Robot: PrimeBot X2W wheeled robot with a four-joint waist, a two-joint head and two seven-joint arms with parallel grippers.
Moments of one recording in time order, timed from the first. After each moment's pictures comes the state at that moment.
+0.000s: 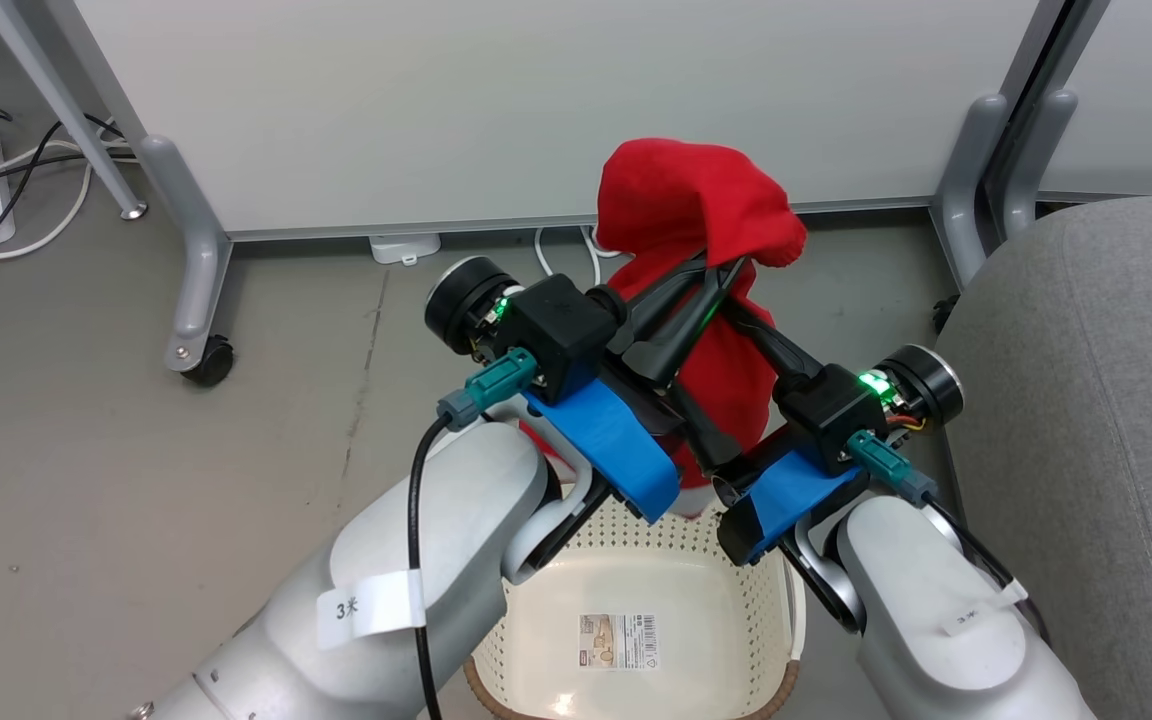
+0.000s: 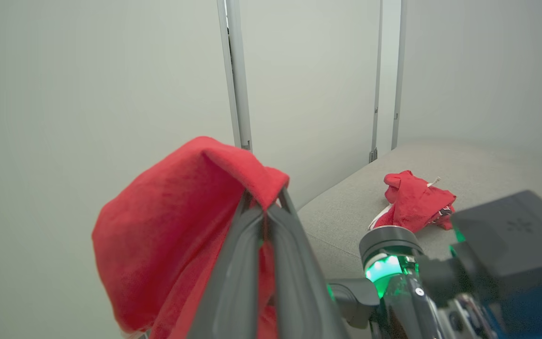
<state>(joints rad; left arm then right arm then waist) -0.79 0.12 -0.91 0.41 -0.63 -0.12 -0.26 -0.53 -0.06 0.40 0.48 0.02 0.13 -0.26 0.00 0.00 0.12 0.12</state>
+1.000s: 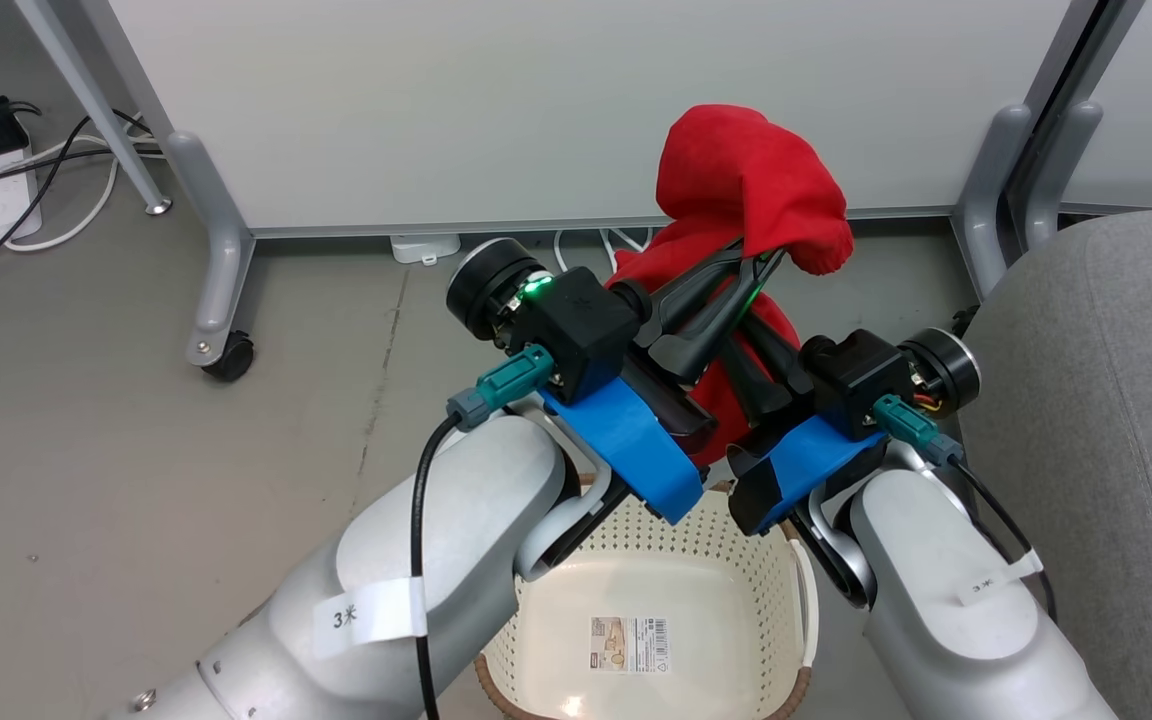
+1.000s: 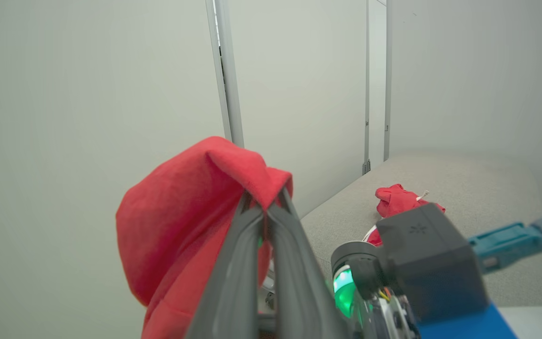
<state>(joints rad) -0.81 0.12 -0.94 0.35 -0.65 -0.12 -0.26 -0.58 -0.05 0.36 0.53 0.08 0.13 -0.26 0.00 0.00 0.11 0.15</state>
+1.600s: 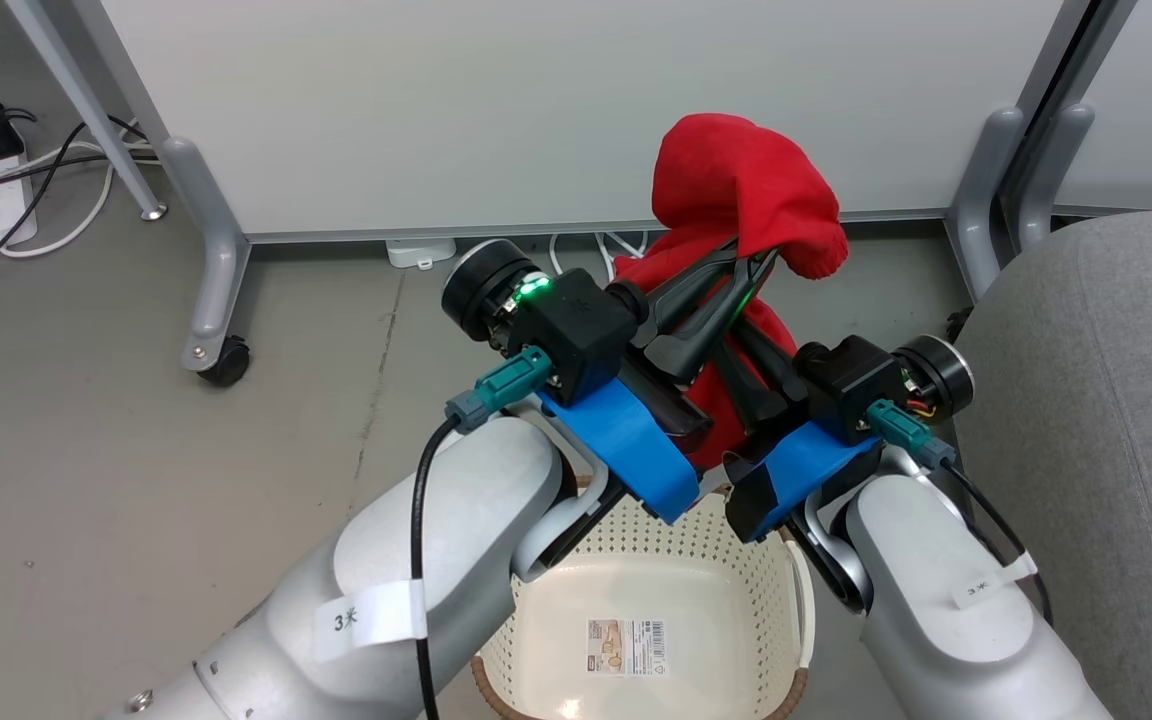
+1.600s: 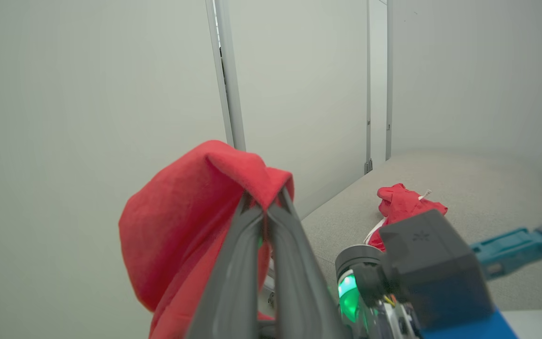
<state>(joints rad) -0.81 0.13 -0.94 0.35 -0.64 -0.11 -0.26 -0.58 -0.05 0.37 0.54 0.08 0.13 -0.26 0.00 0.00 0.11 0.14</state>
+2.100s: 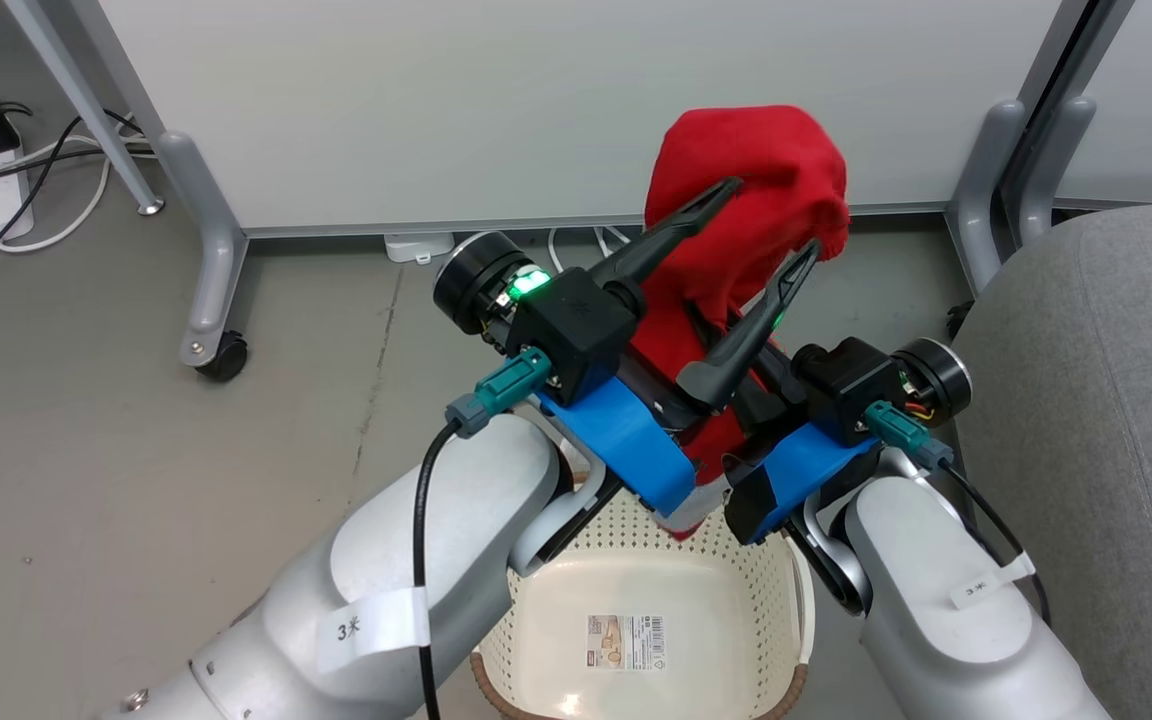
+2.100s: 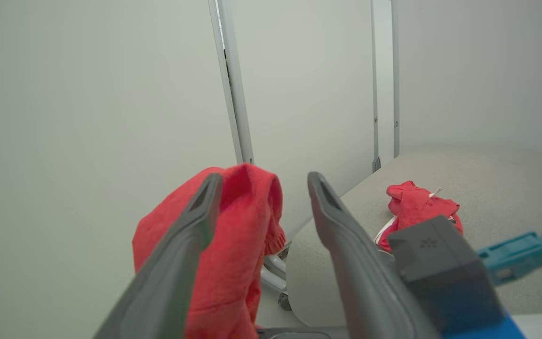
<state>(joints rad) -0.81 0.13 -0.93 0.34 -0.60 -0.08 -0.26 -0.58 -0.05 0.38 0.55 0.09 0.13 -0.26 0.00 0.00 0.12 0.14</state>
